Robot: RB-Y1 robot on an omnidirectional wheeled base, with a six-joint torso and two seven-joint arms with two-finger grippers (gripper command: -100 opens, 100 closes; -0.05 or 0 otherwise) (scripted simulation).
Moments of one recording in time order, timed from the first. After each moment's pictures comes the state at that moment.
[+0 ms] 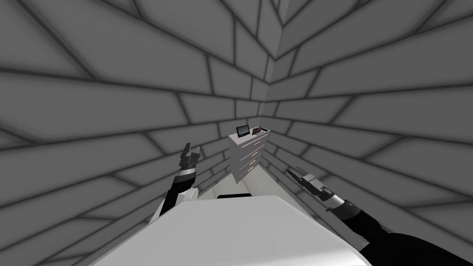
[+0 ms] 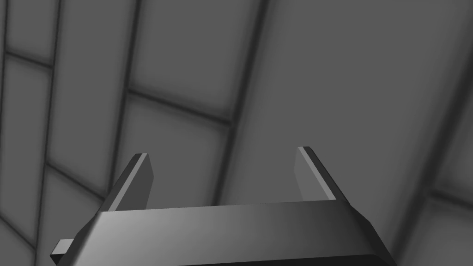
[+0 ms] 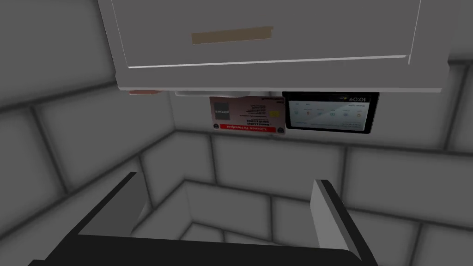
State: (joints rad) left arm 0.53 0.00 -0.02 -2.20 0.03 -0.45 0.07; right arm 0.85 -0.65 -0.43 -1.74 0.38 -0.81 0.34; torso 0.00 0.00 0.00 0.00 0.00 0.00
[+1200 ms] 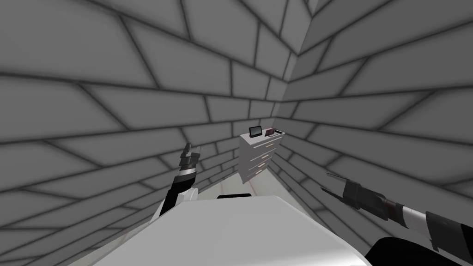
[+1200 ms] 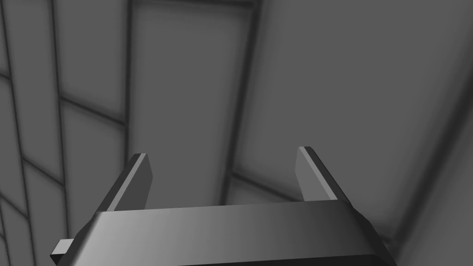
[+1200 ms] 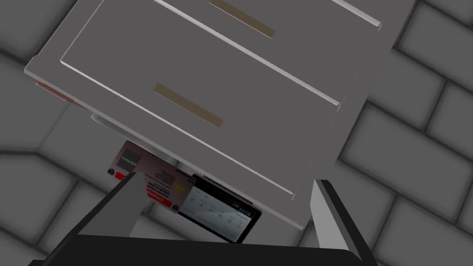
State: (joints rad) left arm 0.53 0.00 -0.02 -2.20 0.03 -0.45 0.07; right arm 1.03 -0.99 -0.71 -1.46 0.66 -1.00 0.54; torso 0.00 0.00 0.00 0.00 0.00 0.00
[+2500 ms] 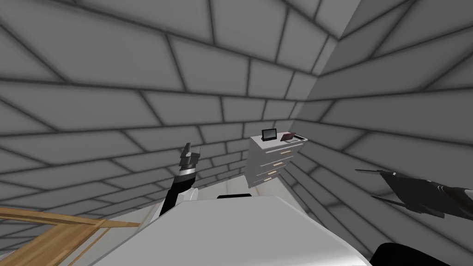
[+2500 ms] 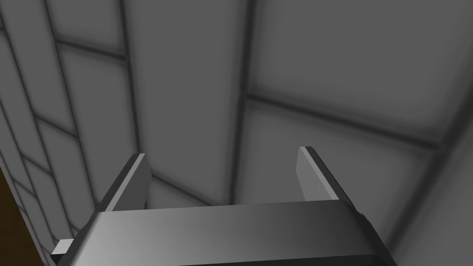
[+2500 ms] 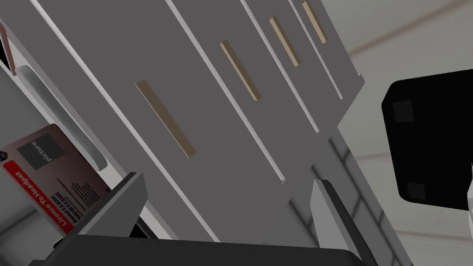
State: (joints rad) left arm 0.53 0.00 -0.02 -2.20 0.03 -0.45 0.07; right arm 1.18 -1.35 -0.96 -1.13 0.92 -1.19 0.67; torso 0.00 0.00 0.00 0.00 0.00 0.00
